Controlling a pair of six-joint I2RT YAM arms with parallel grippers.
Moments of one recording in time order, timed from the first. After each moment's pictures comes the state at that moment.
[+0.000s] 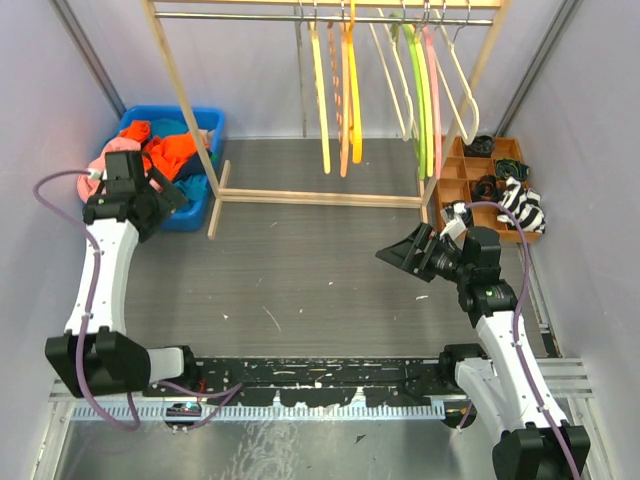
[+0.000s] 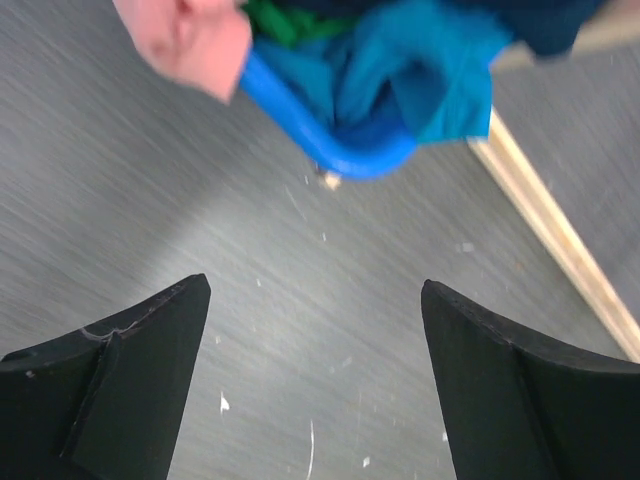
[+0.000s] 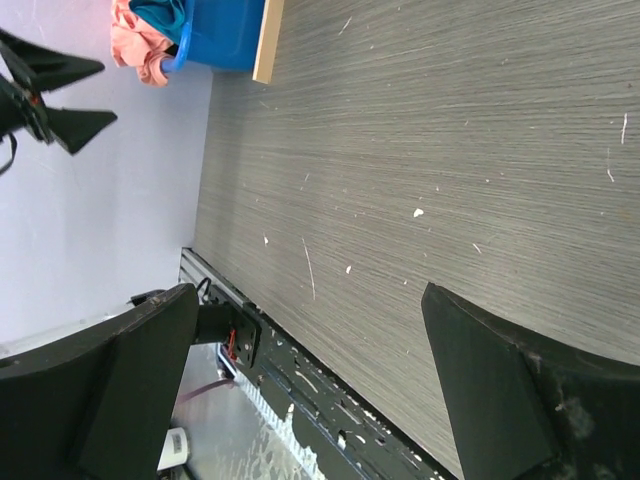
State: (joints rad) left arm 0.08 1.23 1.25 -0.88 -0.10 -0.66; right arm 0.04 0.72 0.55 -0.28 -0.73 0.72
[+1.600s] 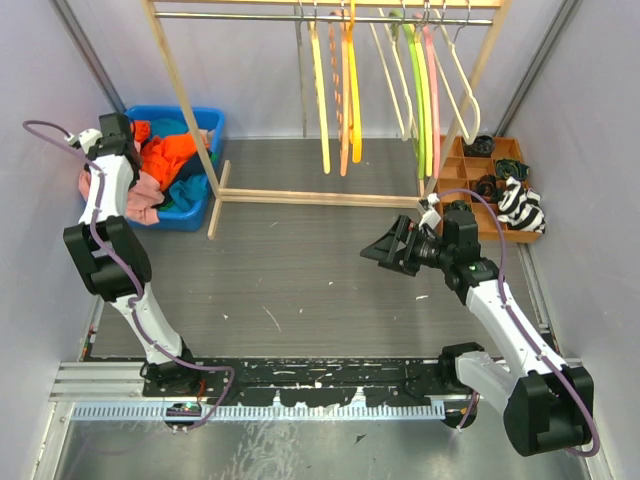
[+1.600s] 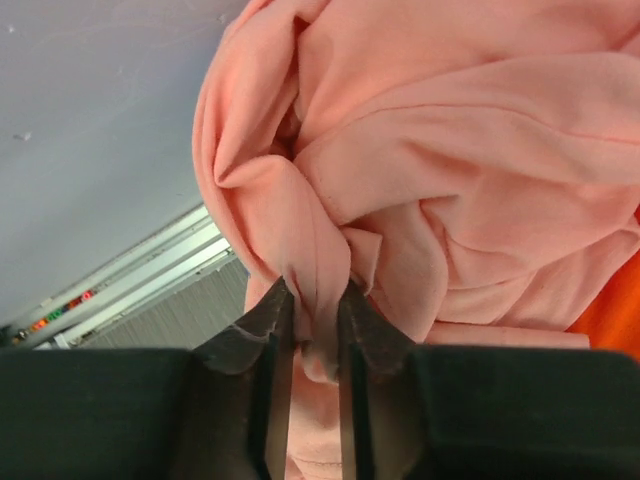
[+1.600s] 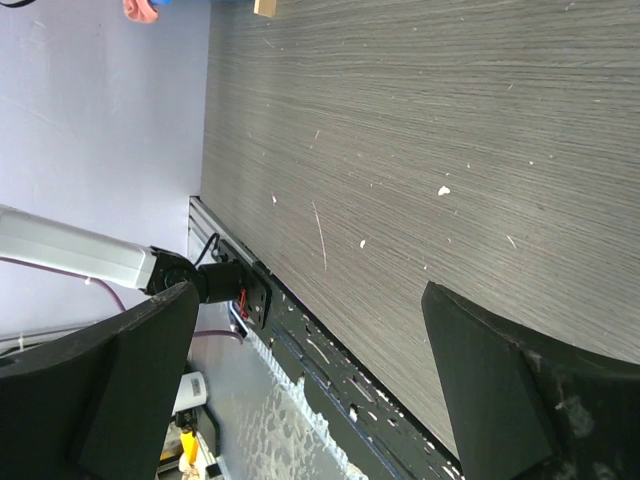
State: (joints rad) left arm 0.25 1.93 1.77 -0.80 -0.65 -0.52; right arm 0.15 0.97 0.62 -0.21 -0.77 0.71
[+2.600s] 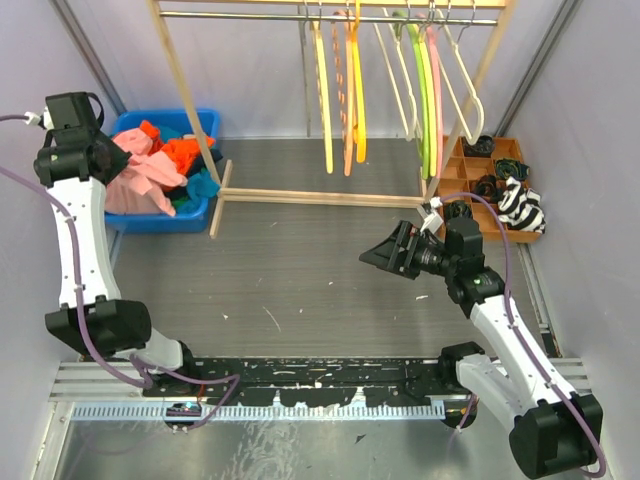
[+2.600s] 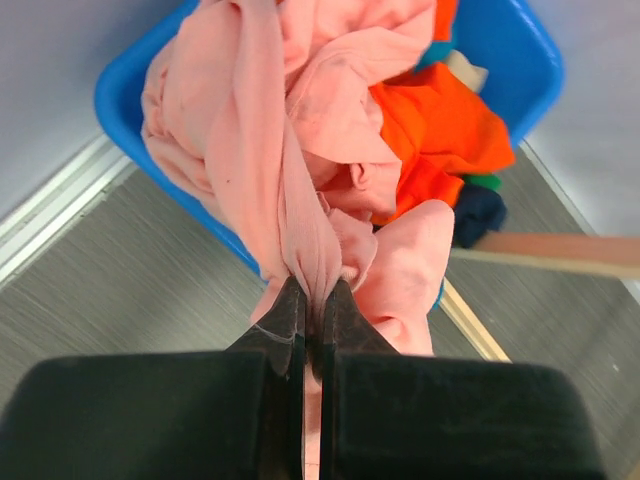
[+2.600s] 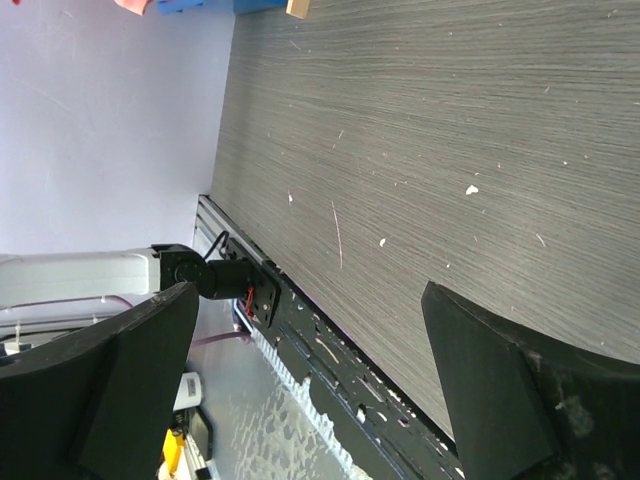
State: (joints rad) left arm 0.22 1.54 1.87 -1.01 -0.25 -0.56; right arm 0.20 0.84 0.60 -0.21 -0.74 0.75
